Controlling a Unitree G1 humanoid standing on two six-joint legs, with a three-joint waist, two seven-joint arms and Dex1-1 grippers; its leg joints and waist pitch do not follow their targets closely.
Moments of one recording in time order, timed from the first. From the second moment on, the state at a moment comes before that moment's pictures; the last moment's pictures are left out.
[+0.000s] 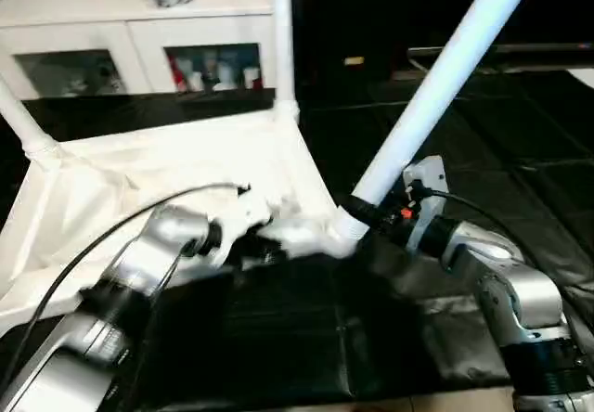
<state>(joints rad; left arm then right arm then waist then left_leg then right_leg) -0.54 0.47 -0.38 0.43 -0.05 0.24 -1.12 -0.32 -0.30 0.04 0.04 0.40 0.47 0.68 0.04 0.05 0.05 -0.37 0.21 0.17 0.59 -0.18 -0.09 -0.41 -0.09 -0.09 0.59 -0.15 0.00</state>
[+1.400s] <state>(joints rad) -0.52 0.39 -0.35 0.44 -0.06 0.20 -1.09 -0.32 -0.33 0.09 0.06 0.34 0.44 0.70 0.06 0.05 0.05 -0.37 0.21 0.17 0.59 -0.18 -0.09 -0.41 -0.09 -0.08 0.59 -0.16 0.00</state>
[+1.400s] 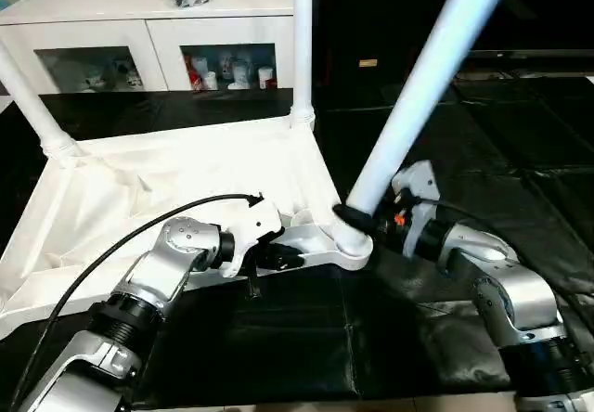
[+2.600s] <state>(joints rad) -0.53 0.40 -0.34 0.46 -0.05 0.22 -1.12 -0.41 -0.28 0.02 0.36 0.40 0.39 0.85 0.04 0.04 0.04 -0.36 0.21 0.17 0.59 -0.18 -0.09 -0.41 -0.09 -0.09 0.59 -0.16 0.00</state>
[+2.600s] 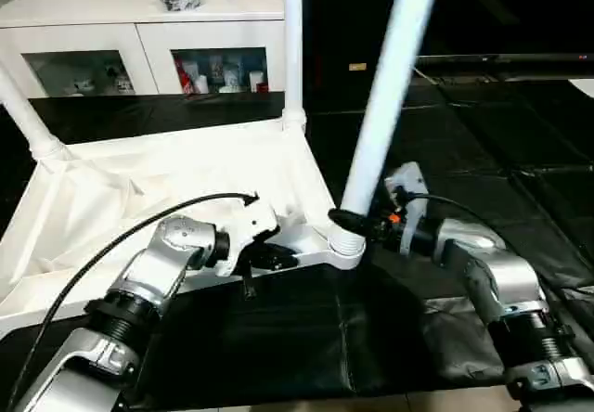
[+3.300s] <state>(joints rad) -0.54 0.37 -0.33 0.50 -0.06 0.24 -1.13 -0.22 -0.29 0.05 0.24 0.32 0.12 0.84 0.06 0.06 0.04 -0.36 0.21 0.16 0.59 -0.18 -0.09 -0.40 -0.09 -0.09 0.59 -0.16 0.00</state>
